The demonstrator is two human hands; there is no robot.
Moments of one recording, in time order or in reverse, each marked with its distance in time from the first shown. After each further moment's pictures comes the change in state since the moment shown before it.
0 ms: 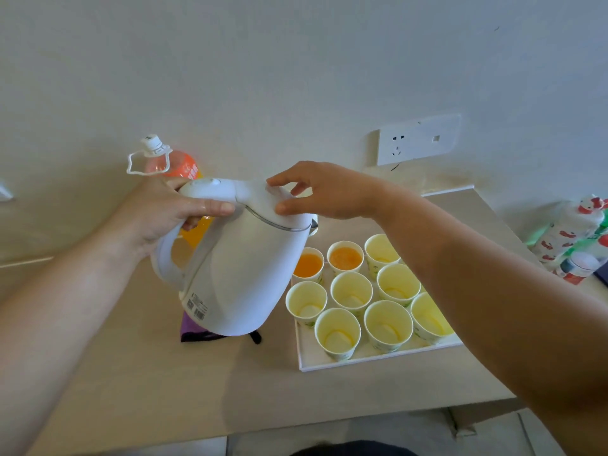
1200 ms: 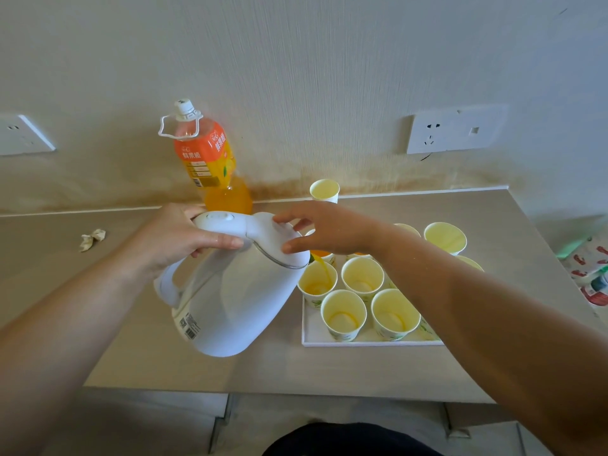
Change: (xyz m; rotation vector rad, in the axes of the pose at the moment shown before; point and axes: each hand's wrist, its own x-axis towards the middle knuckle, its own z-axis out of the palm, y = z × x) left_hand -0.059 -0.033 0.012 0.144 -0.005 -0.195; right_hand -0.010 0.013 0.068 0.116 -0.182 -0.027
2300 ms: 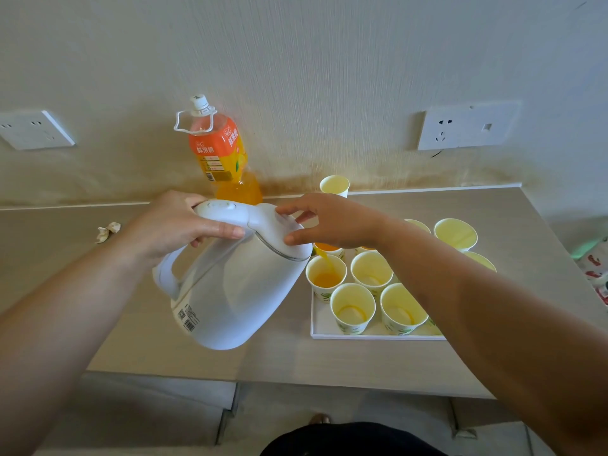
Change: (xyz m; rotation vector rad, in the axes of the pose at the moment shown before) left_hand -0.012 0.003 -0.013 0.037 0.033 0.002; right_hand -0.002 -0.013 0.003 -0.014 0.005 -0.050
